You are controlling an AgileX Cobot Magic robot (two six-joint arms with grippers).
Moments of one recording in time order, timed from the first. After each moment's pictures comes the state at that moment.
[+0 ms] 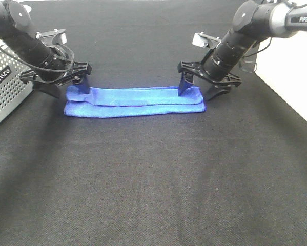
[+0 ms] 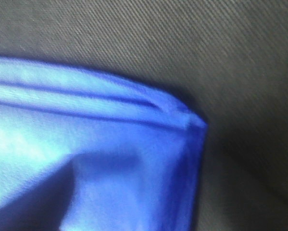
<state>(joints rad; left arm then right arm) -0.15 2.30 -1.73 -0.31 0.70 0.04 0.20 2.44 -1.95 0.37 0.87 -0.12</state>
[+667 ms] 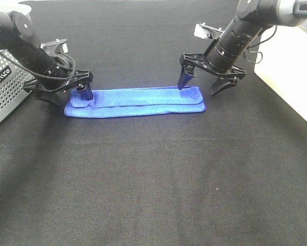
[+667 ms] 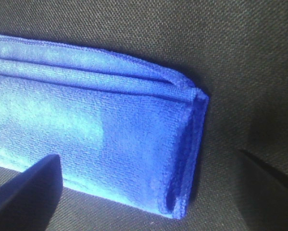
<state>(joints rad) -0.15 2.35 -1.73 -0.33 0.67 0.02 0.20 2.40 -1.95 0.36 0.93 -0.12</state>
